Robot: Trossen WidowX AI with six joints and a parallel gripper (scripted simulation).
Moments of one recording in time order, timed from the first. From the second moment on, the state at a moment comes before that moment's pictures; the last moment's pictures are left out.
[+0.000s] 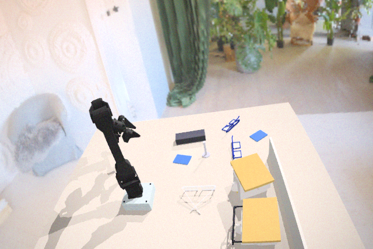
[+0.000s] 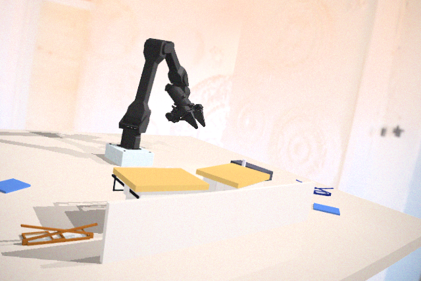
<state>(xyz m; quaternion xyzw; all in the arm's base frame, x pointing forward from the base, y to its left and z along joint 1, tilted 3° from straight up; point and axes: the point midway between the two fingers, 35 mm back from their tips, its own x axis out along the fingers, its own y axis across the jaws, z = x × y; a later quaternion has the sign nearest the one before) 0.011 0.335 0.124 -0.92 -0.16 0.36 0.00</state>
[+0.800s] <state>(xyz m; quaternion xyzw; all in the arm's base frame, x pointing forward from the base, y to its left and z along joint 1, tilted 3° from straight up) 0.089 0.341 0.116 -0.83 0.11 0.43 0.34</state>
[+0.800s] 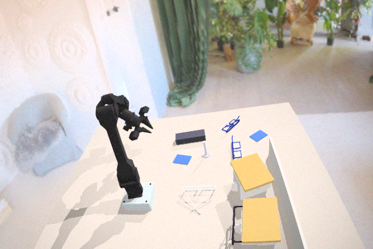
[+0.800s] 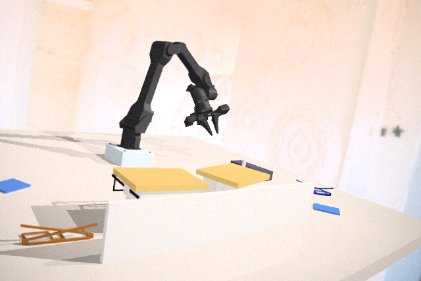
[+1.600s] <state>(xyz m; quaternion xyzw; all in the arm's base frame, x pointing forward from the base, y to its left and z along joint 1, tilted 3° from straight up) 0.218 0.322 0.104 -0.30 0.57 0.22 0.74</state>
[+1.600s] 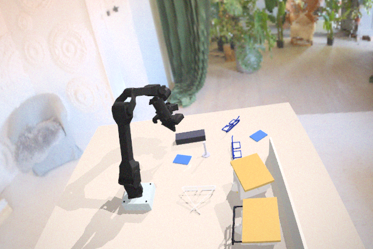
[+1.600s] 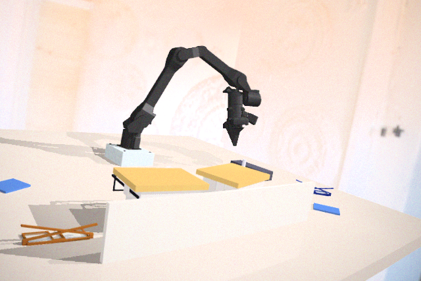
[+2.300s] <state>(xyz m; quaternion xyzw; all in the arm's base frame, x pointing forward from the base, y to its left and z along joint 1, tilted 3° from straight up) 0.285 0.293 0.095 0.12 0.69 -0.06 0.71</state>
